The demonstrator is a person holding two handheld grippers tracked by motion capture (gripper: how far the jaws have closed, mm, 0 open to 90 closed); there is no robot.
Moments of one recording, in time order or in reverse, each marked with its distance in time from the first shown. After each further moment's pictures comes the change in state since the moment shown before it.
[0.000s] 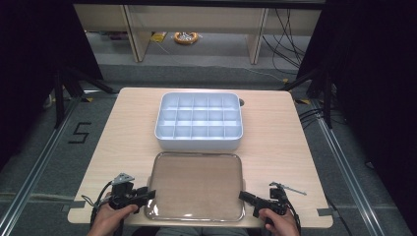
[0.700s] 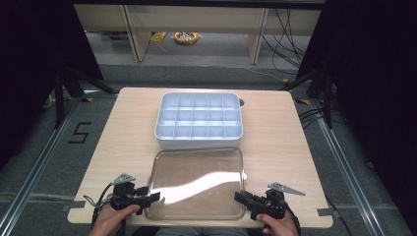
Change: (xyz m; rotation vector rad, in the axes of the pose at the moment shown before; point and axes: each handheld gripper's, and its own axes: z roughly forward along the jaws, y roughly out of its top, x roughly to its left) left arm -0.003 0.000 0.002 -0.014 -0.038 -0.010; right arm 0.024 -0.004 -0.006 -0.055 0.018 -0.349
